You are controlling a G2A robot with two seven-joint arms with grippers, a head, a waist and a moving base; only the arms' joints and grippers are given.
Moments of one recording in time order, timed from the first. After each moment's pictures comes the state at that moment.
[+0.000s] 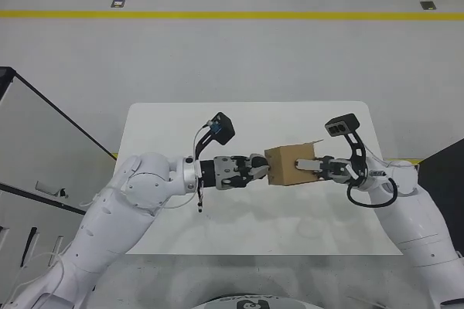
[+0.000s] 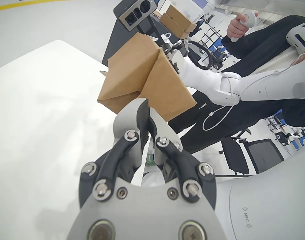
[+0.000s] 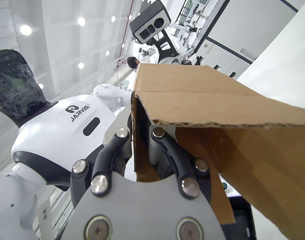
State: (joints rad) left arm 1.16 -1.07 -1.02 -1.89 0.20 -0.49 -0.75; right arm -1.27 -0.98 1.28 -1.54 0.86 -0.45 1.37
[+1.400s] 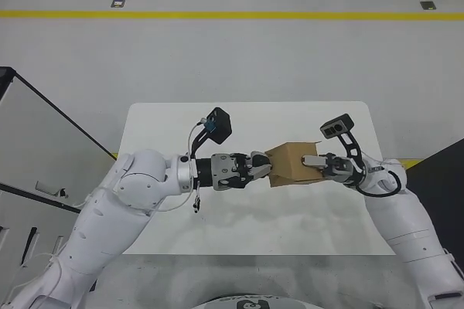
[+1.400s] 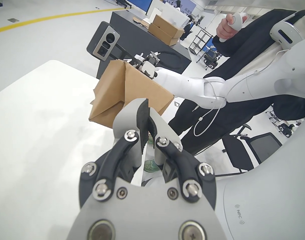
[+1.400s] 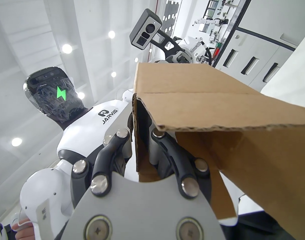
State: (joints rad) left arm 1.16 -1.06 -1.05 -1.95 0.19 -0.52 -0.75; right arm -1.24 -1.03 1.26 -1.42 1.03 -0.33 1.49
